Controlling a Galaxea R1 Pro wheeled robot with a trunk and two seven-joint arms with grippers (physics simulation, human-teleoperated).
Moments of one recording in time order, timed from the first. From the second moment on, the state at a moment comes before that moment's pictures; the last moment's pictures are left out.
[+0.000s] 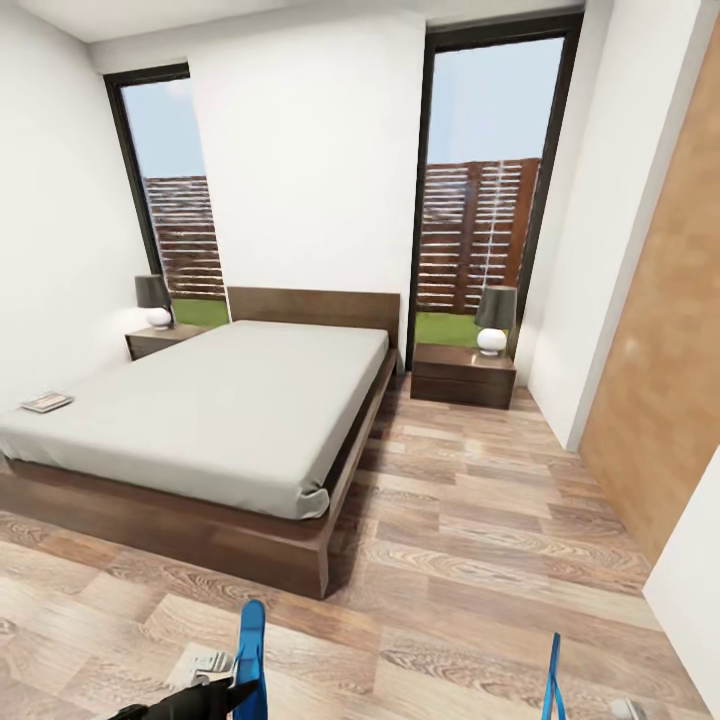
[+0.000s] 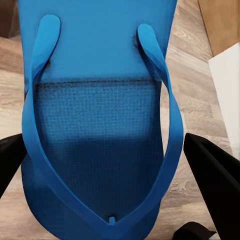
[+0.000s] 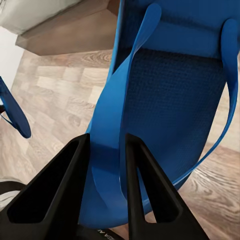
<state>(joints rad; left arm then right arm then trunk) -0.35 0.19 0.01 -0.38 0.21 0.08 -0.83 -0.40 -0.44 0.16 -0.03 -0.53 0.02 1.25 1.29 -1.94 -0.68</state>
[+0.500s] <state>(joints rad) -0.35 0.13 0.02 -0.30 0.11 0.01 -0.68 -0.40 -0.38 0.16 -0.03 -0.53 0.02 1.04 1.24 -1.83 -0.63</state>
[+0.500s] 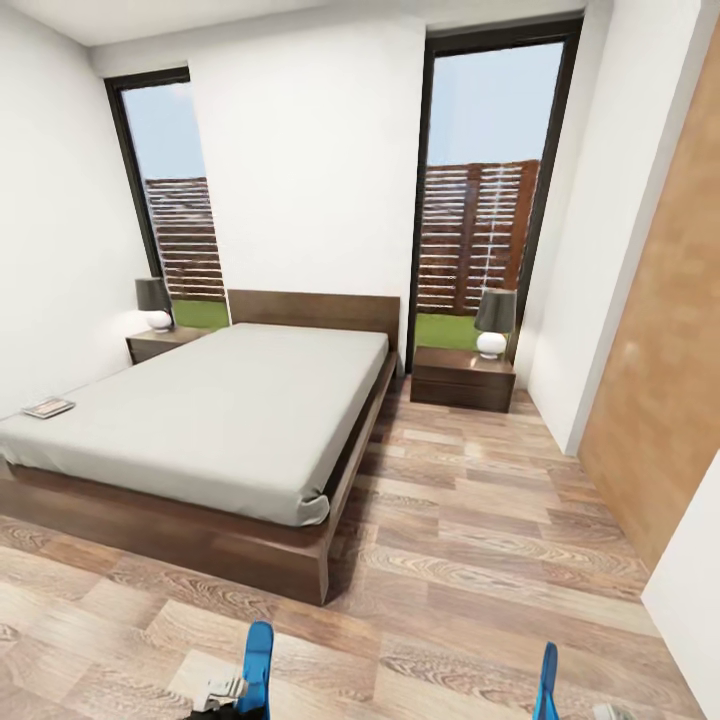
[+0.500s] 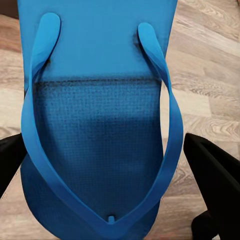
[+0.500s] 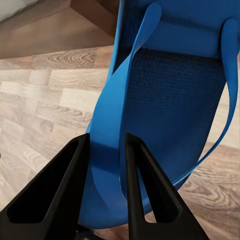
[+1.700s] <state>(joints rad) -0.35 0.13 0.02 -0.27 0.12 -0.04 -0.68 -0.40 -0.38 0.16 -0.03 -0.54 0.02 1.04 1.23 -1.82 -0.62</state>
